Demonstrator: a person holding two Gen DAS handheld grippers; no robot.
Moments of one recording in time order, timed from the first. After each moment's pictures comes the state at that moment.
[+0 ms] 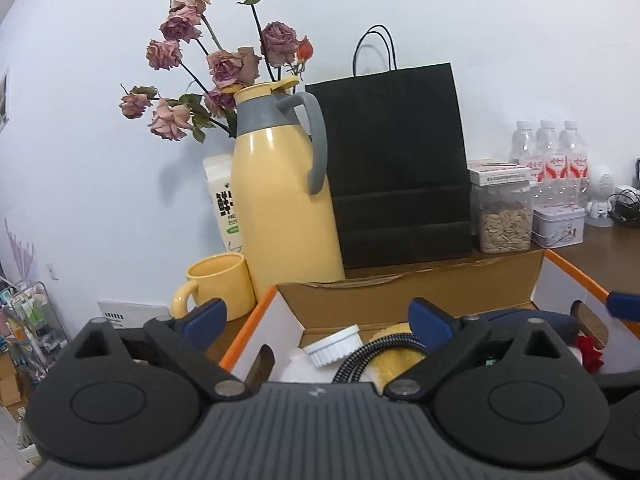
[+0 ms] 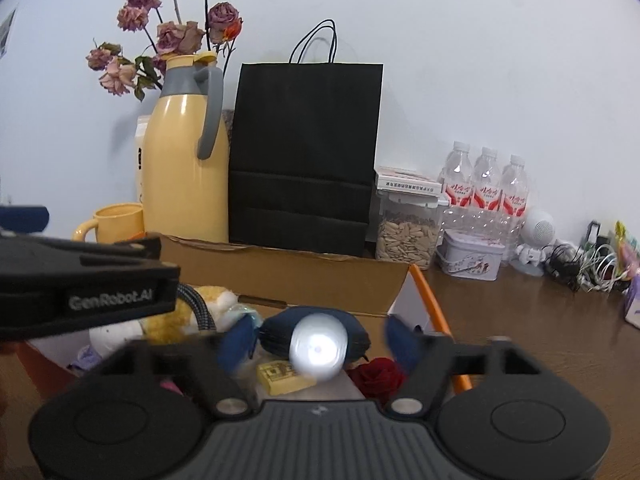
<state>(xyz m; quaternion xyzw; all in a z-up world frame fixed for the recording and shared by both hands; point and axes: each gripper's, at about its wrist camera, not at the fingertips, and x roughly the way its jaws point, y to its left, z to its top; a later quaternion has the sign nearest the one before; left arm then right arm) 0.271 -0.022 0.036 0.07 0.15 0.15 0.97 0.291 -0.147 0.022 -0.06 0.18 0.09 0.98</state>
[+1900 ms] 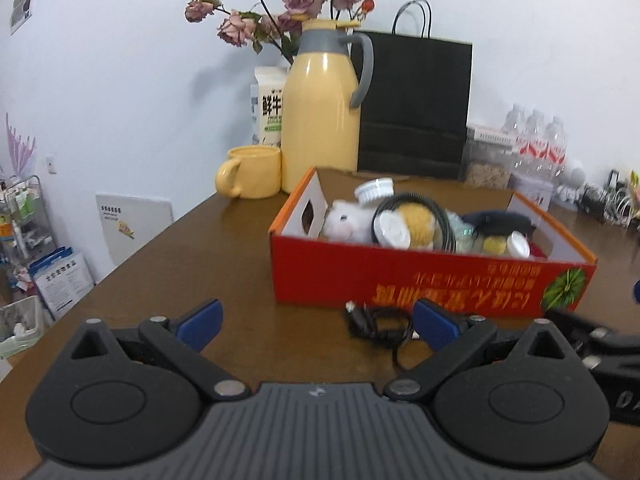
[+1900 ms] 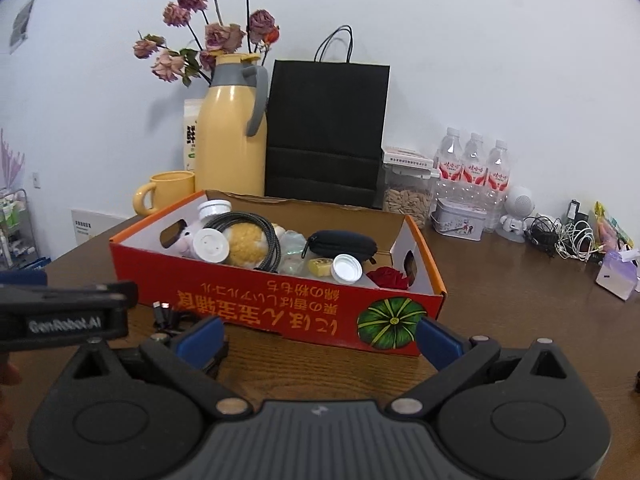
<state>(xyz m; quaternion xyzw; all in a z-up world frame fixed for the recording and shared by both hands) 0.132 0.021 0.011 -0.04 0.24 0.13 0.96 0.148 -0.161 0.031 -0.06 0.21 0.11 0.97</state>
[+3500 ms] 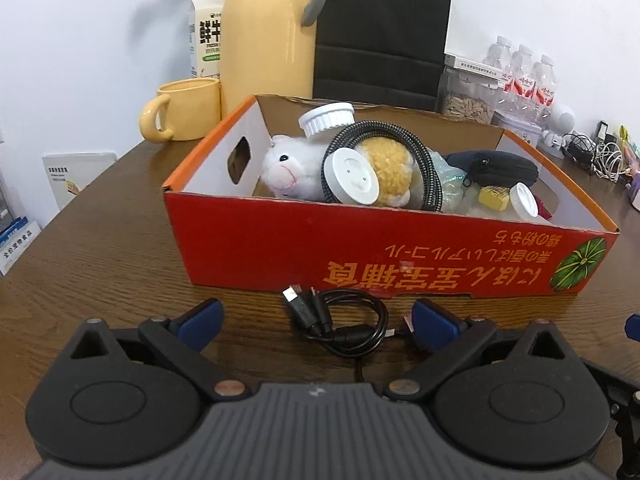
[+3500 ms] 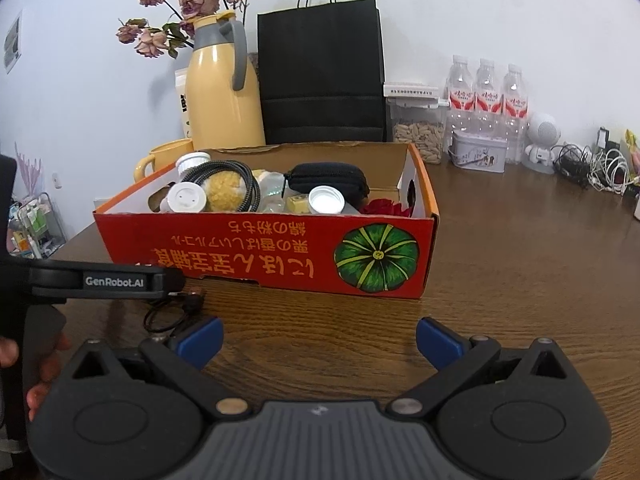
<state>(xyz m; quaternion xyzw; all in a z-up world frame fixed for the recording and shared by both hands) 0.217 0.018 -0.023 -0.05 0.33 0.06 0.94 0.192 -0.207 -0.007 0.00 0.30 0.17 0.94</state>
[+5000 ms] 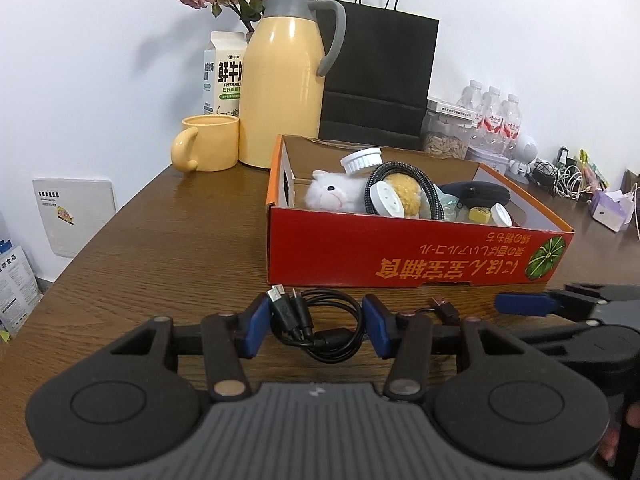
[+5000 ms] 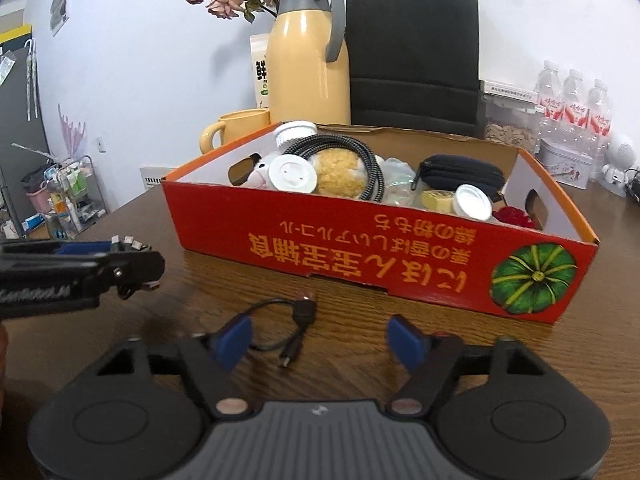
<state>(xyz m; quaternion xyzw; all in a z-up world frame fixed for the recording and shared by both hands) 0.146 0.080 -0.004 -0.06 0.27 0.01 0.96 0.203 -0.115 -0.016 -0.05 0.30 0.24 0.92</state>
